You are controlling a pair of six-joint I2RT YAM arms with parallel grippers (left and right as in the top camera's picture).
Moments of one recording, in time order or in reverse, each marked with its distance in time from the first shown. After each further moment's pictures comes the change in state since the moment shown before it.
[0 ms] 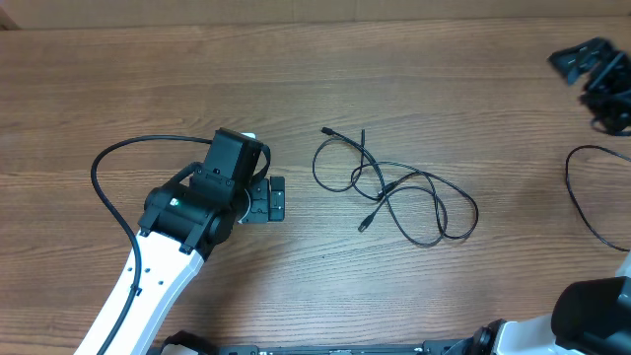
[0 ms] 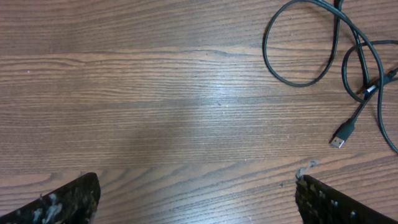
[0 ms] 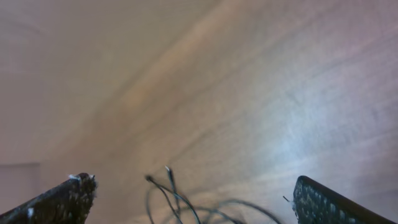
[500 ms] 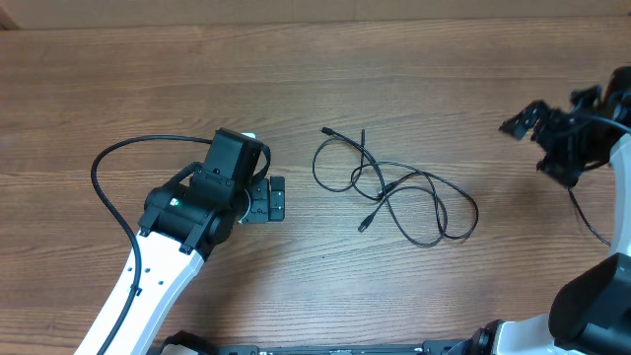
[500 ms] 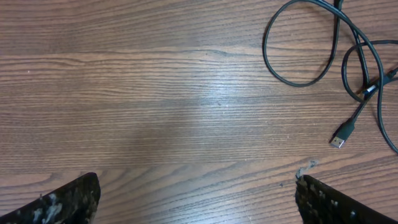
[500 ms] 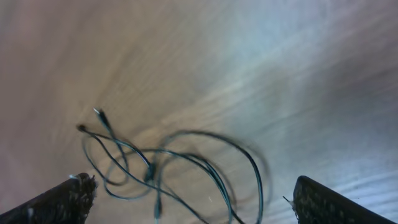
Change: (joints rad) left arm 0.000 0.000 0.000 0.000 0.000 0.000; right arm 0.061 0.001 -0.339 -0.056 0.125 0.002
